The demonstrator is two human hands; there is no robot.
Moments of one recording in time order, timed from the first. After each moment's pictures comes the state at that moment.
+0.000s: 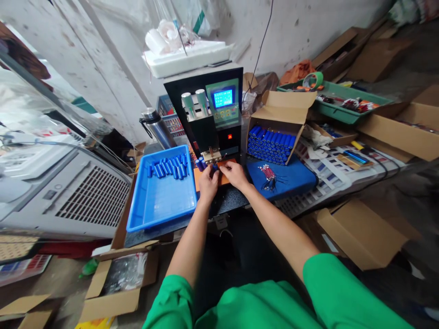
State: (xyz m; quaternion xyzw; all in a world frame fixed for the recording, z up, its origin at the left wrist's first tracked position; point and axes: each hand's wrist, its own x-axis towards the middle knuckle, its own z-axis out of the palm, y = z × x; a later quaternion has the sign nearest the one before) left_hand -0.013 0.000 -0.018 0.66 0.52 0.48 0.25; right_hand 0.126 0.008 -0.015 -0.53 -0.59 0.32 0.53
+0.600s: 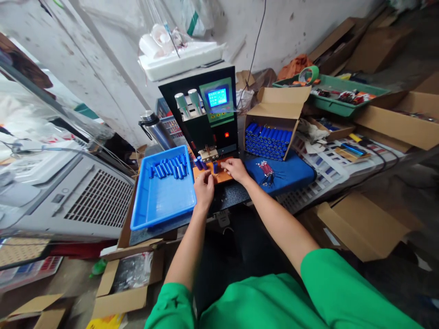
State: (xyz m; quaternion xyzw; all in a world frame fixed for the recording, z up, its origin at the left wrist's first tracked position) left_hand -0.026 -0.021 -0.027 0.64 0.55 0.50 0.19; right_hand 0.137 0.014 -0.014 -0.46 -0.50 0.49 0.56
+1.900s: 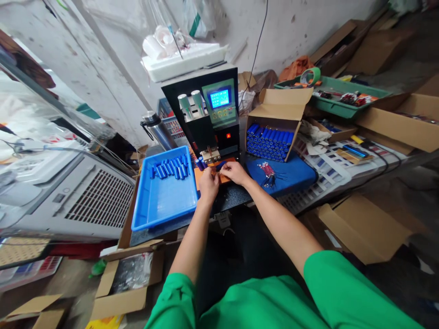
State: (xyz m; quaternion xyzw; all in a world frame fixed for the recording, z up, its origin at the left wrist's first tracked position) left_hand -0.014 -0.006 -0.020 0.71 0.58 0.39 0.14; right_hand 0.137 0.014 -0.019 -0.44 -0.61 0.41 0.51
